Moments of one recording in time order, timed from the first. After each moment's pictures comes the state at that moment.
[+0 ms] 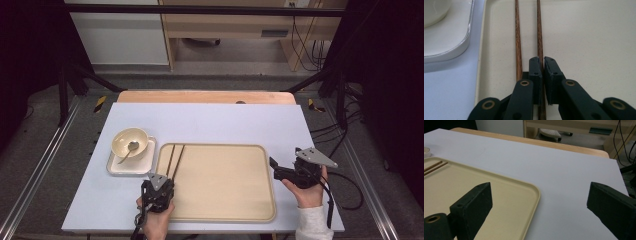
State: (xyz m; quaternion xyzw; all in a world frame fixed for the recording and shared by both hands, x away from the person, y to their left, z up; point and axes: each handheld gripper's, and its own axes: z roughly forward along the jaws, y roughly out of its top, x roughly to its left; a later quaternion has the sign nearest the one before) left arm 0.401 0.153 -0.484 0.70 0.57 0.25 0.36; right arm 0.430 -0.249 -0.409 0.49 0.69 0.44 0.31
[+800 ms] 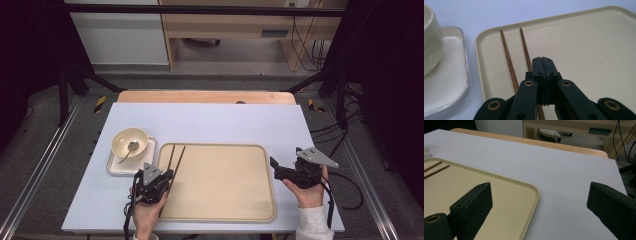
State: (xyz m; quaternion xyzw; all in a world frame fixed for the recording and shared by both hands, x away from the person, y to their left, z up) left arm 0.417 0.174 -0.457 0.74 0.46 0.24 0.42; right arm 0.430 -0.250 -0.408 0.49 0.69 0.44 0.31
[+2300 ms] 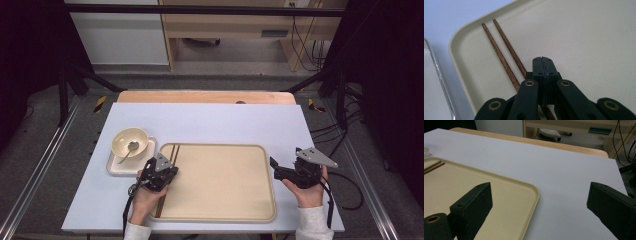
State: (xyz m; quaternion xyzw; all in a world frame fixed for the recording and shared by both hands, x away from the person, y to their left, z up) left arm 0.464 0.175 -0.477 0.83 0.38 0.20 0.35; right arm 0.430 -0.250 -0.409 0.49 0.69 0.44 0.31
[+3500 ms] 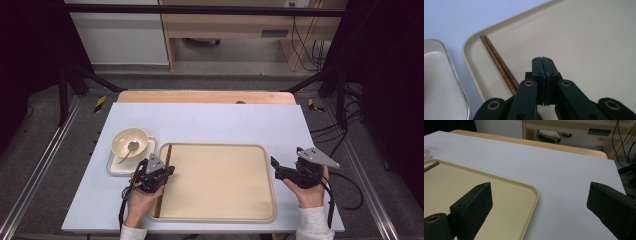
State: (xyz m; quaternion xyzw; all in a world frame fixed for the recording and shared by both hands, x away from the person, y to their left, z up) left arm 0.451 0.188 -0.463 0.81 0.38 0.20 0.40; right arm 0.429 -0.252 -0.407 0.49 0.68 0.44 0.31
